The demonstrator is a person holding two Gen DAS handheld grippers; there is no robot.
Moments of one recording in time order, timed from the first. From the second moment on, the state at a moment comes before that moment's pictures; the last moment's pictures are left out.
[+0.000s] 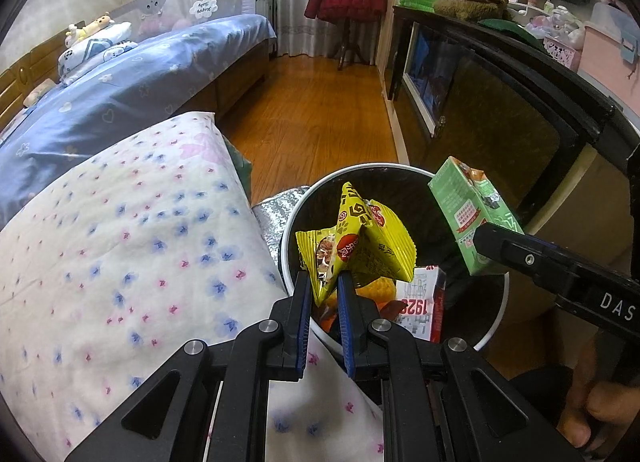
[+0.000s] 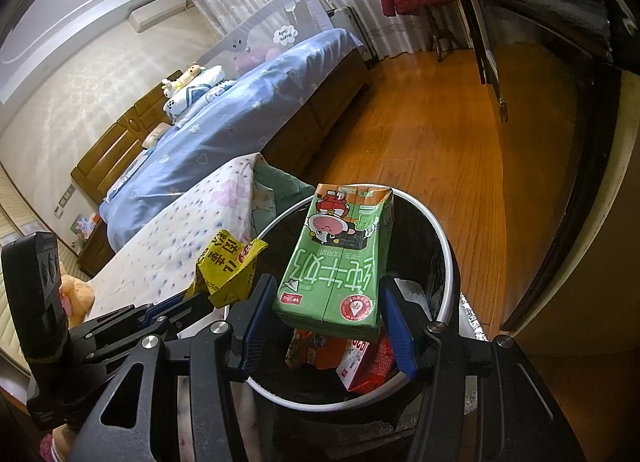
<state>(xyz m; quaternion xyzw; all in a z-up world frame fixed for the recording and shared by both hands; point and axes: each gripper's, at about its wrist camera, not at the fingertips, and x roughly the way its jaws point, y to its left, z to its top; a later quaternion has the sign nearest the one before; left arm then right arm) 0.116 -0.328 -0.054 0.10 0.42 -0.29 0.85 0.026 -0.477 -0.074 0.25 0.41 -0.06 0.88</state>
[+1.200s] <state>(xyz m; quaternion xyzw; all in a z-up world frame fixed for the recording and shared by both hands) 0.122 -0.332 -0.058 0.10 0.43 -0.29 0.85 0.026 -0.482 -0.079 0.25 0.41 -0.06 0.87</state>
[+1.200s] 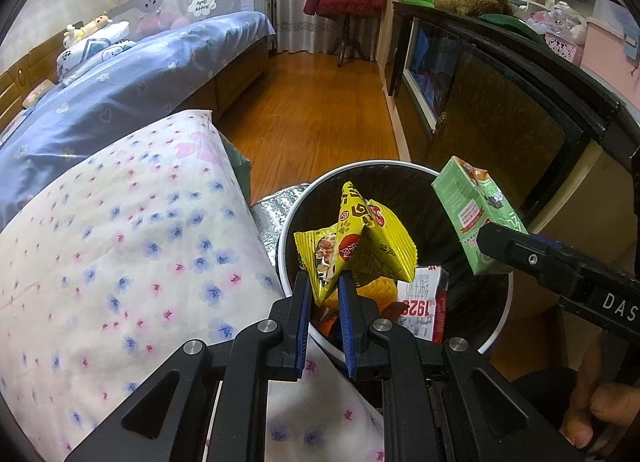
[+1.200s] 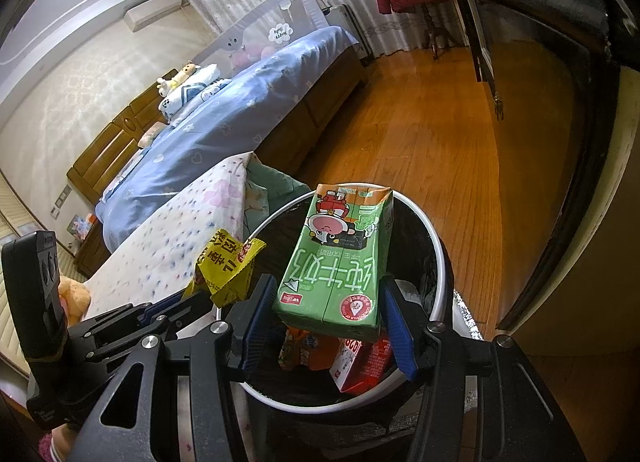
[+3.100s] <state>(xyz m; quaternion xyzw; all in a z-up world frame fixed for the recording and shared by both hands) -0.058 -0.099 0.020 -0.02 0.22 -0.10 0.97 -0.020 -0.313 0.017 0.09 0.23 -0.02 0.97</state>
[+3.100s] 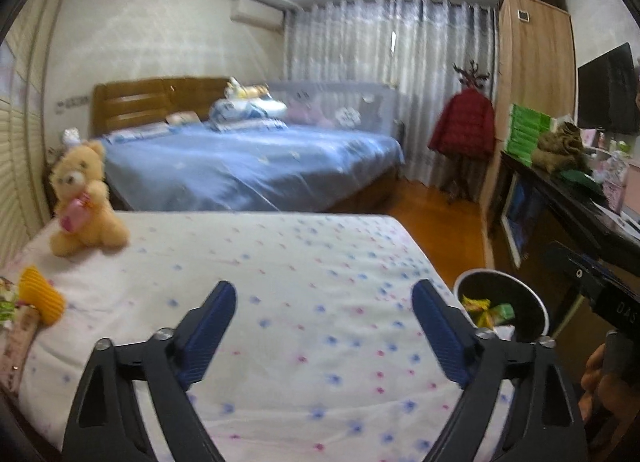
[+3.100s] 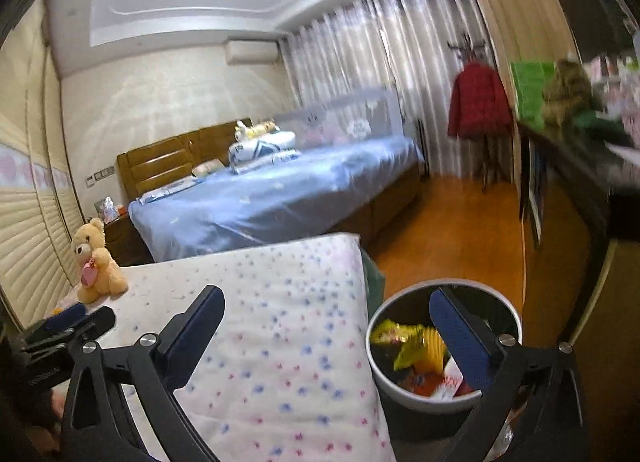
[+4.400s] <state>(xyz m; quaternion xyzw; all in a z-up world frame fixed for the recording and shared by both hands) -0.062 -0.107 0.014 0.01 0.20 -0.05 0.98 -0.010 -0.296 0.006 0.07 0.25 0.00 0.97</state>
